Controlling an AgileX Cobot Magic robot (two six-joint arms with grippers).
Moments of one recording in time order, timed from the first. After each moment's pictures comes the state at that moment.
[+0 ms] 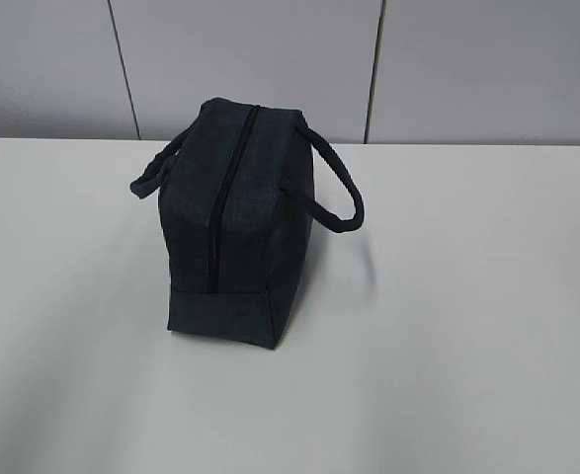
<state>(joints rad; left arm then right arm) -0.35 0.61 -0.99 -0.07 0.95 0.06 0.00 0.67 -1.07 0.37 1.04 -0.44</state>
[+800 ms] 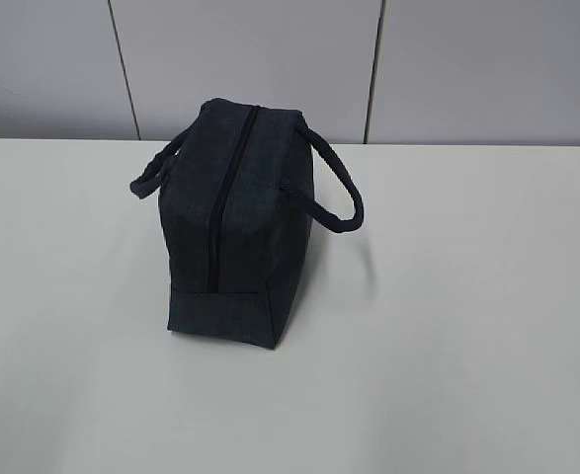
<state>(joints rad) -0.35 0.04 -0.53 -0.01 0.98 0.06 0.00 0.09 -0.49 0.34 0.99 -0.38</state>
